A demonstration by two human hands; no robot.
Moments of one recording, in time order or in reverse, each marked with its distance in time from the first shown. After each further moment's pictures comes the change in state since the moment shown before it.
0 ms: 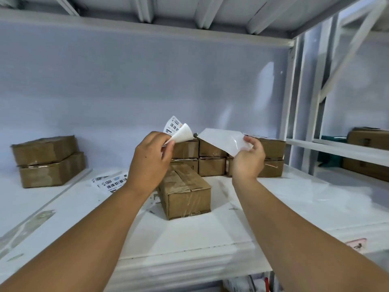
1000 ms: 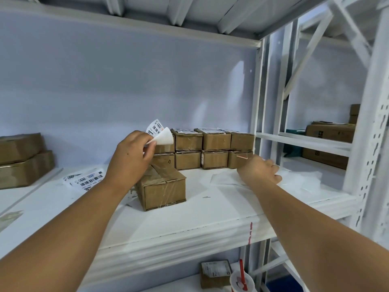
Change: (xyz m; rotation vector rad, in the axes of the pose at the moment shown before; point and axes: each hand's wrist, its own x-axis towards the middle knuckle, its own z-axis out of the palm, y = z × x) left_hand -0.004 0.005 0.005 0.034 -0.104 0.047; right_hand 0.036 0.004 -0.093 -1.199 -0.149 0.090
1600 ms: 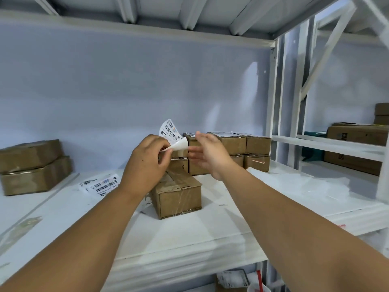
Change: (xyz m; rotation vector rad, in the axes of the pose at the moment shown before) left_hand 0.001 0.001 0.000 -0.032 -0.006 0.026; right_hand -0.043 -0.112 0.026 1.176 -0.661 -0.304
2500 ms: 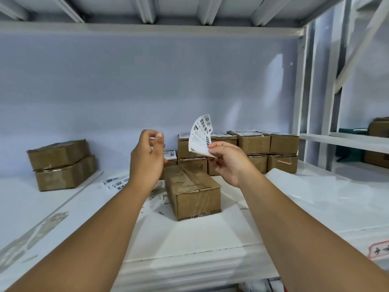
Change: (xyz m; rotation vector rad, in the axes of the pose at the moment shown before) left_hand 0.004 -0.012 -0.010 -0.334 0.099 -0.557; right_hand -0.002 0.012 0.002 0.263 -0.025 0.083
